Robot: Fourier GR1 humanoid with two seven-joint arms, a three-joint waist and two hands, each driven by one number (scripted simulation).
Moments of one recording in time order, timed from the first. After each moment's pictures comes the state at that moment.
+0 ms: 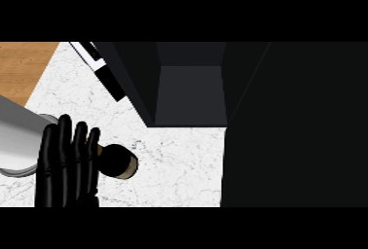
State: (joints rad) left arm -0.06 0.04 -0.72 -2.32 -0.66 0.77 0.69; right arm 0.04 -0.16 0.07 -2.41 -0.24 0.11 0.44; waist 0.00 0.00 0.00
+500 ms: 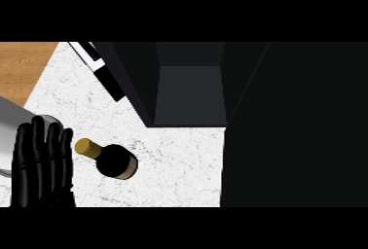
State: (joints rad) left arm 0.02 0.13 -0.62 -2.33 -0.60 0.78 0.63; right arm 0.01 -0.18 0.04 -2.42 -0.24 0.11 0.48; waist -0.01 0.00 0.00
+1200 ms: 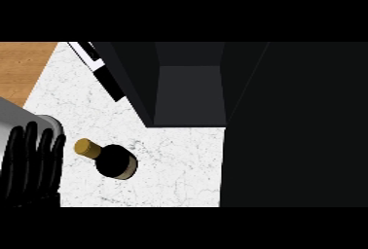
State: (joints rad) left arm 0.18 0.20 -0.45 -2.34 -0.13 0.73 0.41; right arm 0.00 -0.18 0.05 -2.43 -0.23 0.10 0.51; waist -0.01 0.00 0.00
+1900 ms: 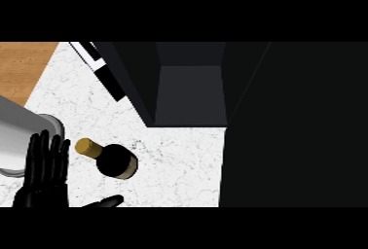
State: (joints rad) left arm 0.32 0.15 -0.26 -2.05 0.20 0.51 -0.05; right arm -0.06 -0.17 0.05 -2.43 -0.21 0.08 0.55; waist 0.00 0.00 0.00
